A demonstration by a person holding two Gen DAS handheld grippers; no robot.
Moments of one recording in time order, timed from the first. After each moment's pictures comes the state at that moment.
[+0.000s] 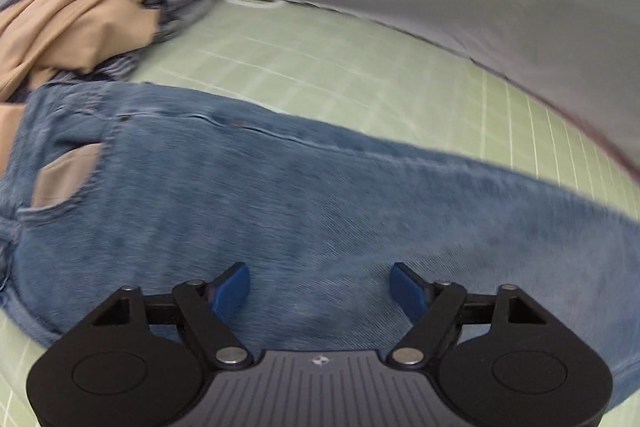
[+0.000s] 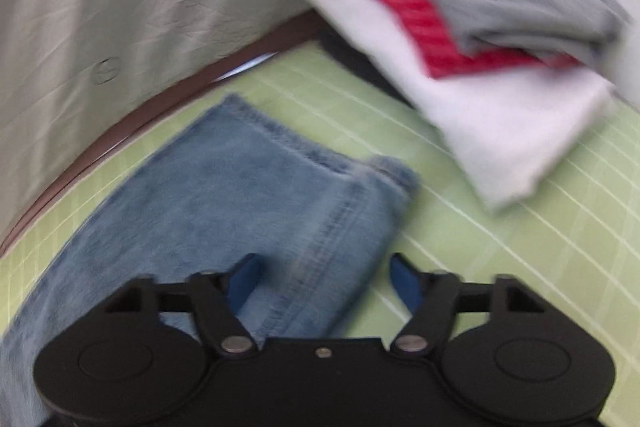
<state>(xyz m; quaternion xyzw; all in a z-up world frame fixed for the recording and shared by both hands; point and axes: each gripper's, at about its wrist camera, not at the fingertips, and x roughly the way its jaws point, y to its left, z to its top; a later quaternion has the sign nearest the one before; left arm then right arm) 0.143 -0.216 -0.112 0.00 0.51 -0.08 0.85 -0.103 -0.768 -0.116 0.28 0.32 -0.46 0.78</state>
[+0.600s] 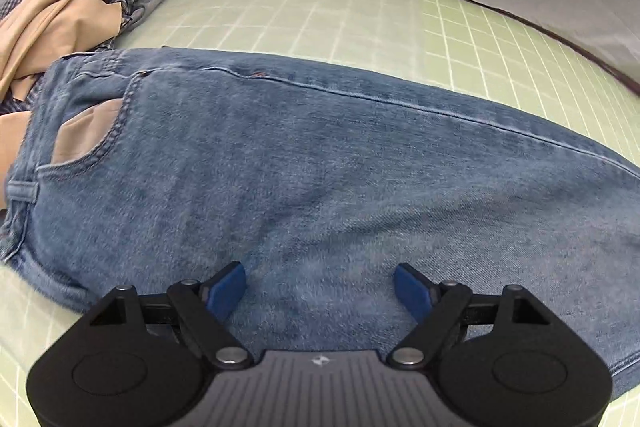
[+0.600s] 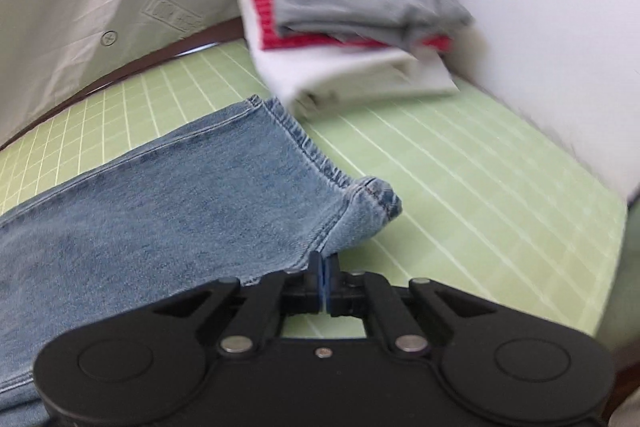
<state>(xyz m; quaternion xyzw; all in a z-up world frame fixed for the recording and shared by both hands) 0.088 -0.199 -0.115 0.09 0.52 -0.14 0.84 -0.313 -0.672 -0.085 0.23 0.34 -0.49 0.77</state>
